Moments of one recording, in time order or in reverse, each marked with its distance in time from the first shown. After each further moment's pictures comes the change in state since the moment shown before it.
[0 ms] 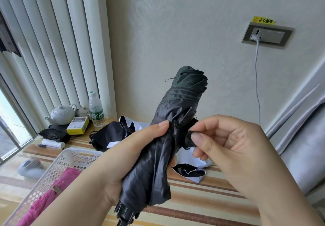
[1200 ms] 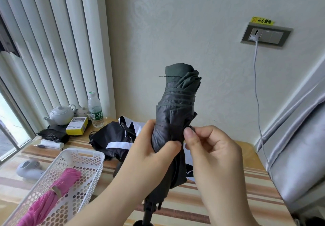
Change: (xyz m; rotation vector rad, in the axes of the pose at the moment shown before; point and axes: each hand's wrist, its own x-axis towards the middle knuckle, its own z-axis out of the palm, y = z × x) left_hand -0.030 0.014 0.036 -0.300 0.297 0.072; right_hand -0.002 0.019 0.048 0.135 0.475 0.073
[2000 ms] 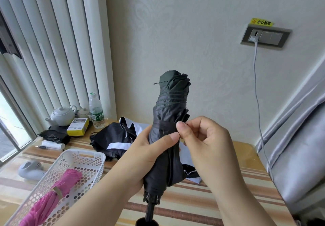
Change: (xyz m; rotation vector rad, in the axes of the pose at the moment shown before) left_hand 0.015 -0.014 -0.010 -0.330 -0.184 -0.208; right_hand 0.021 0.006 -0.003 -0.217 -0.170 -0.095
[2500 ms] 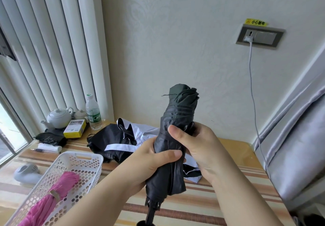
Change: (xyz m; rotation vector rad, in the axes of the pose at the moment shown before) left_hand 0.014 -0.023 -0.009 0.012 -0.182 -0.124; right_hand 0.020 0.023 0.001 0.358 -0.238 0.333
